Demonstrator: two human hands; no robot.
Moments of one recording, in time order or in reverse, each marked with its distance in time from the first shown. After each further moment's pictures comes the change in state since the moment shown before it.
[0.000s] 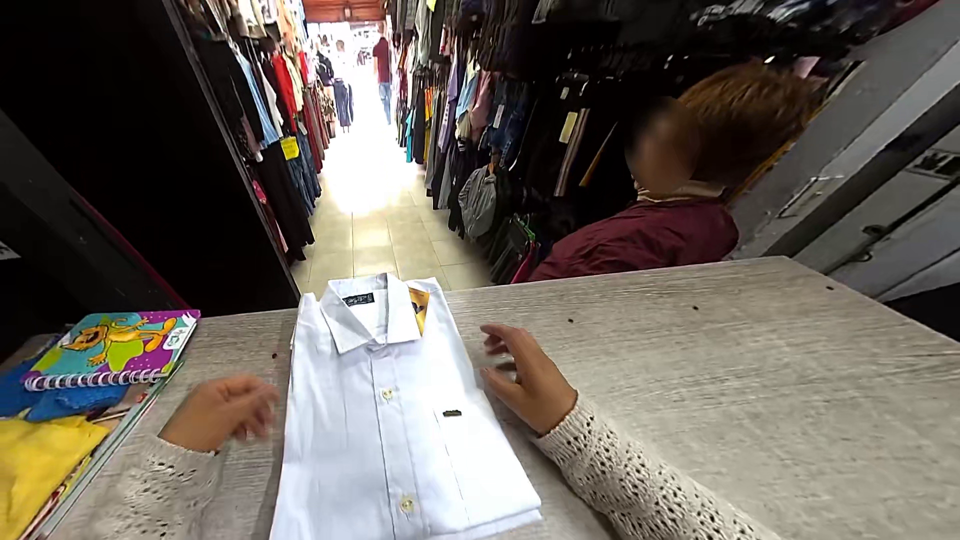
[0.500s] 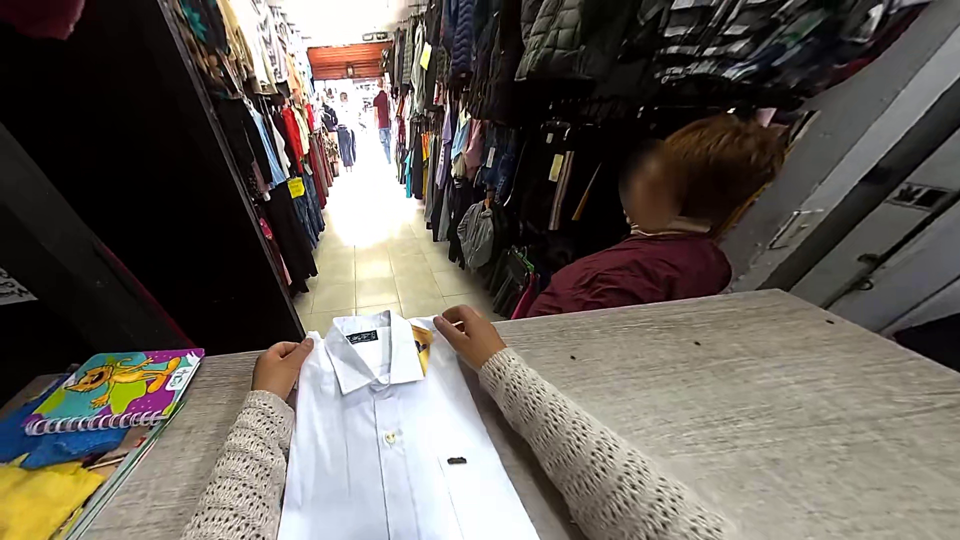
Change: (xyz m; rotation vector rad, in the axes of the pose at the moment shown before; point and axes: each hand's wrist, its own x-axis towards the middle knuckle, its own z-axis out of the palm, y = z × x) left_hand 0.135 0.015 0.045 -0.093 0.475 -0.026; right_hand 0.115 -0.025 0.009 0.023 -0.046 0.244
